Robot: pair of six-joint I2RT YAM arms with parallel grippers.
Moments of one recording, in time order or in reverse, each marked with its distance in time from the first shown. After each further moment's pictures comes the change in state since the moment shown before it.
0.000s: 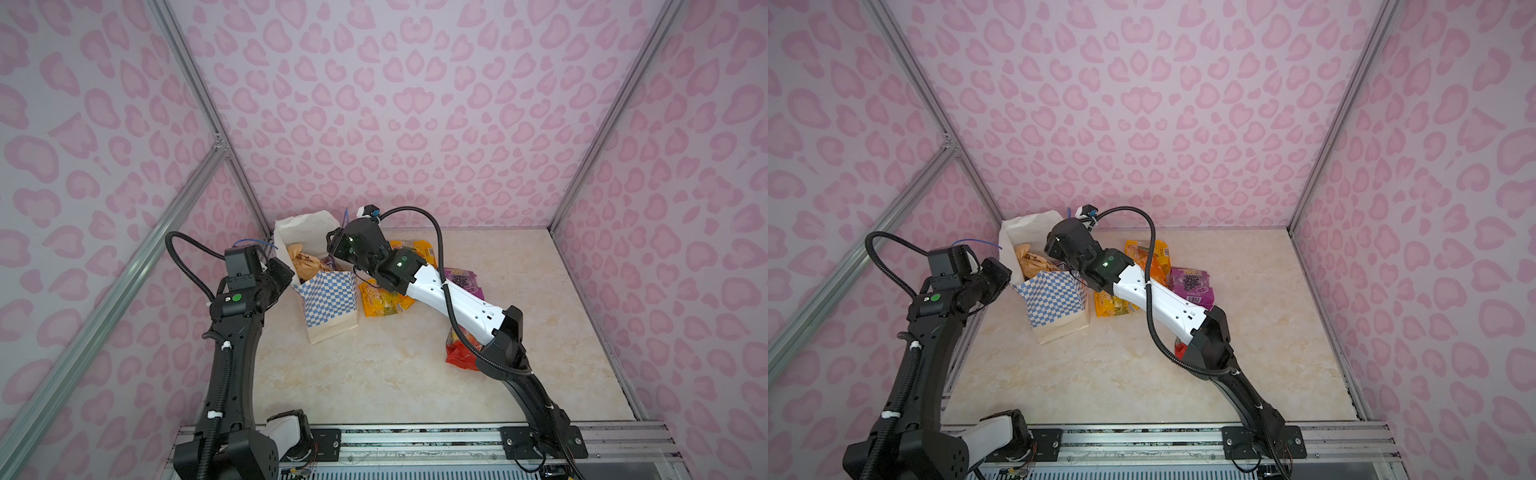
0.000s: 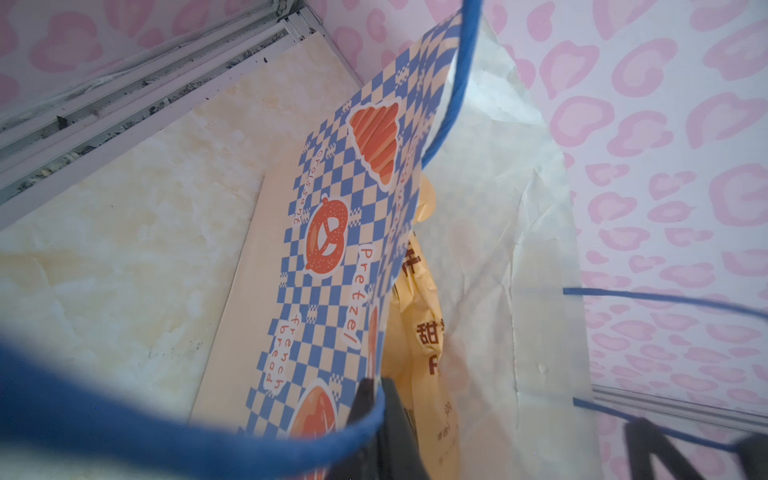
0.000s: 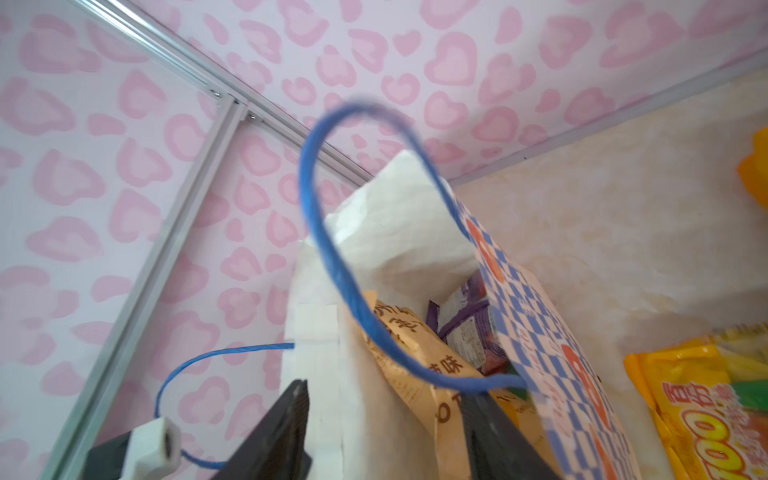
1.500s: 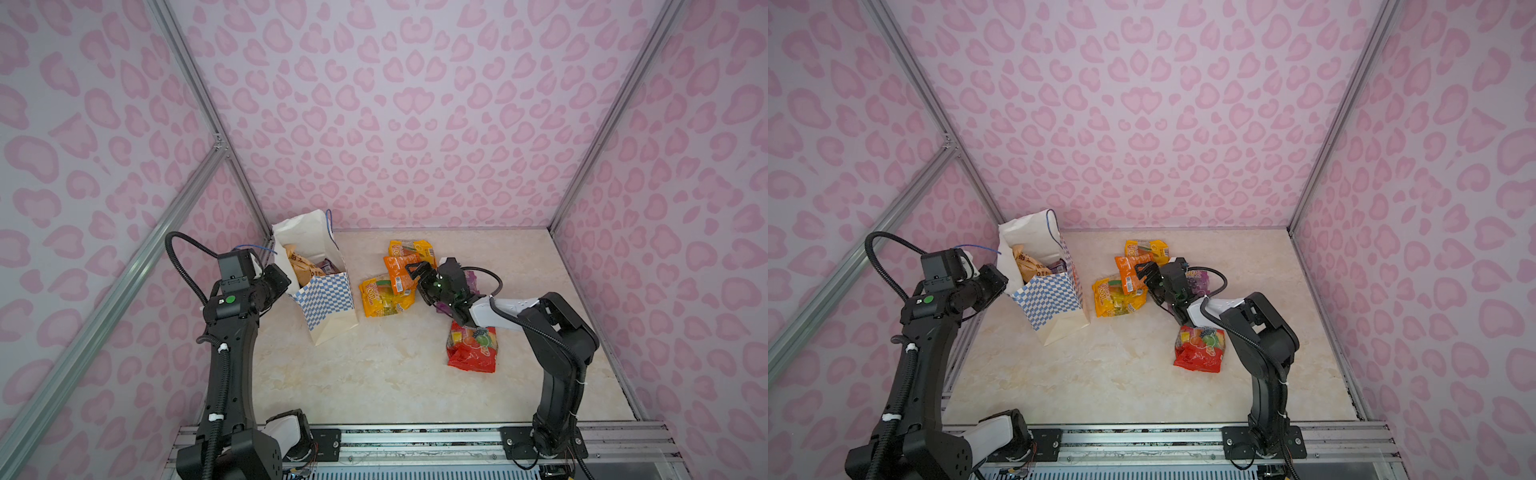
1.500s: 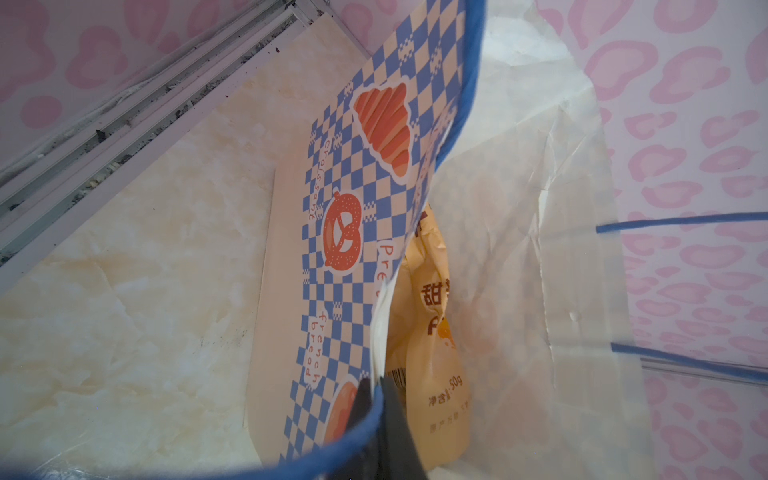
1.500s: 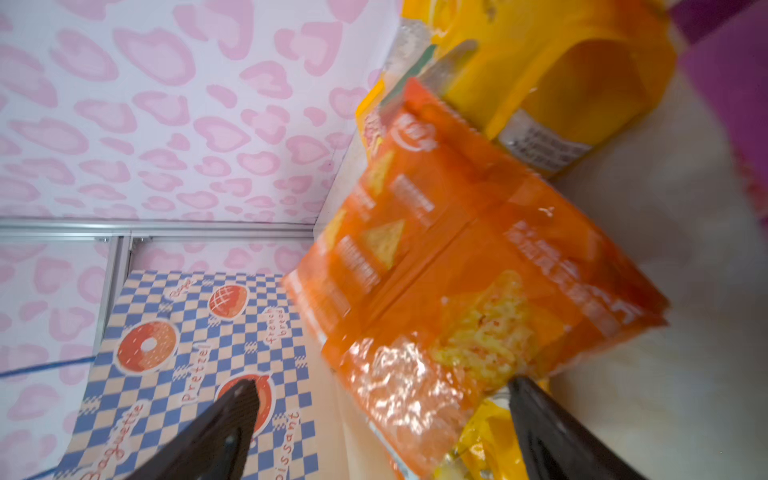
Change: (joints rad) left arm 0.053 -0.007 0.006 -0.093 0.050 0.163; right arm -0.397 -0.359 -1.481 1.013 -0.359 0.419
